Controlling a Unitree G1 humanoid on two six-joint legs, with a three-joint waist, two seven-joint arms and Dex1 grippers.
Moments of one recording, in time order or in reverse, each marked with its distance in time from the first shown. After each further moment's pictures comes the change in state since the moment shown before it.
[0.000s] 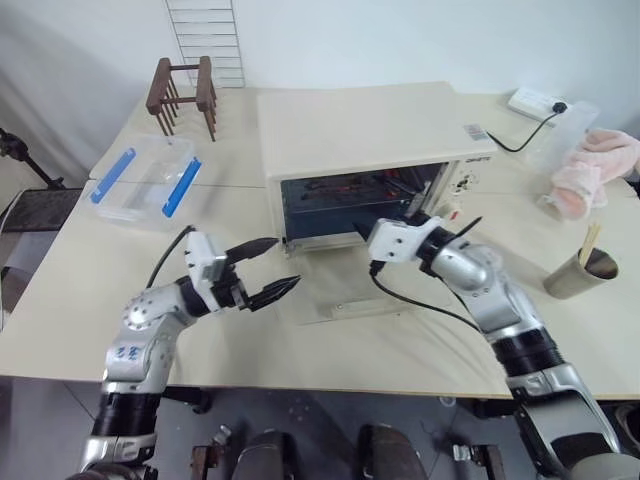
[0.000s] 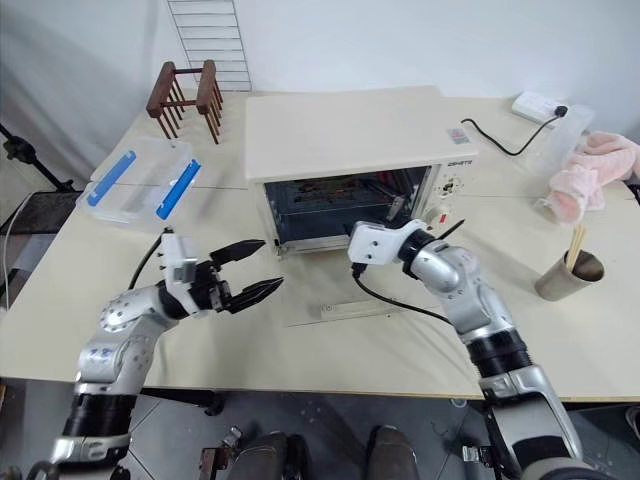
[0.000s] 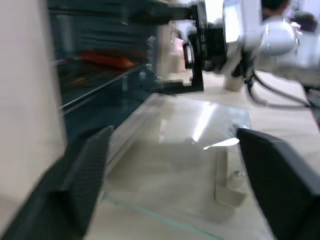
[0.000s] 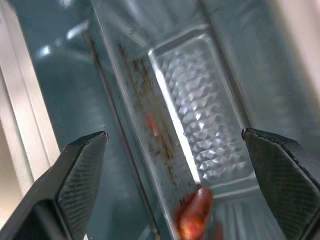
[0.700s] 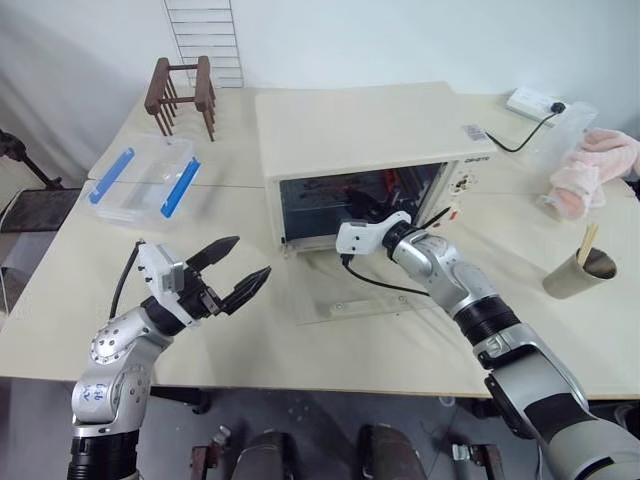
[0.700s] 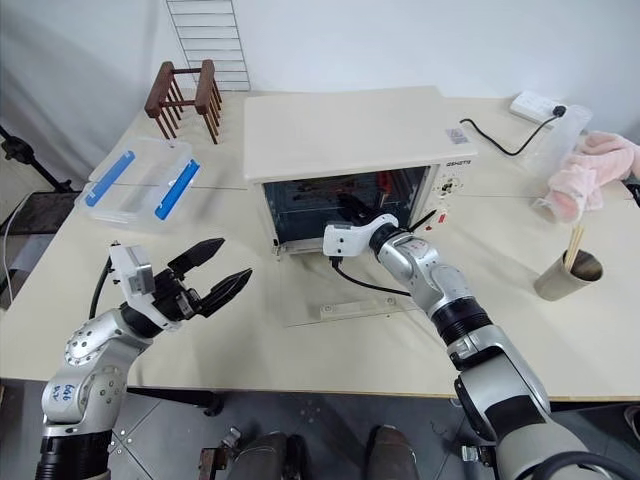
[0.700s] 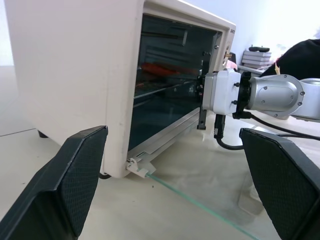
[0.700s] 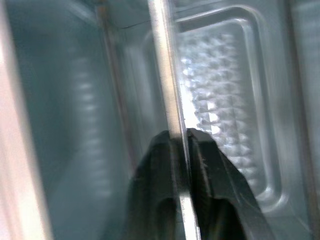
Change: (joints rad) left arm 0.101 -0.016 0.064 -0.121 -0.063 0.025 0.116; right arm -0.156 0.055 0.137 0.248 -0.193 0.025 -0.234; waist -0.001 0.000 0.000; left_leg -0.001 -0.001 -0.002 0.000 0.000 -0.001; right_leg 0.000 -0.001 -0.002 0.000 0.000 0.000
